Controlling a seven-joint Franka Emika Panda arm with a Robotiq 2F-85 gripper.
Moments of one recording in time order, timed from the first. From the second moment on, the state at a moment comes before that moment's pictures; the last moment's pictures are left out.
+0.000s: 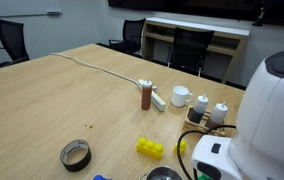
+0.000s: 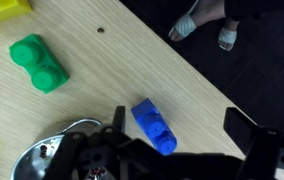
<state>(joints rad) 0.58 0.37 0.48 -2.25 0.08 2.57 0.11</state>
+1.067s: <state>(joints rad) 0.74 0.53 0.37 -2.06 -0.18 2.48 0.11</state>
